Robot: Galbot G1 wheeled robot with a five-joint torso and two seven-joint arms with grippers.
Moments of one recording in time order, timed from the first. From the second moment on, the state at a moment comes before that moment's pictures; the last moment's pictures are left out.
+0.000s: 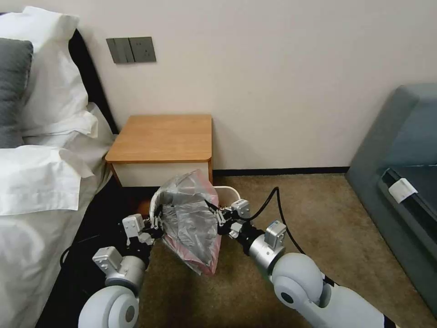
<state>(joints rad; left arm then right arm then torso) 1.61 -1.49 -0.59 -2.23 -0.46 0.31 -0.03 -1.08 1.00 -0.15 2.11 0.62 -0.19 0.17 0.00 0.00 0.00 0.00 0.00</state>
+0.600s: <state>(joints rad) 1.61 -1.49 -0.59 -2.22 -0.47 0.31 -0.03 -1.12 0.94 -0.06 2.13 0.62 -0.18 0.17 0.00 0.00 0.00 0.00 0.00</state>
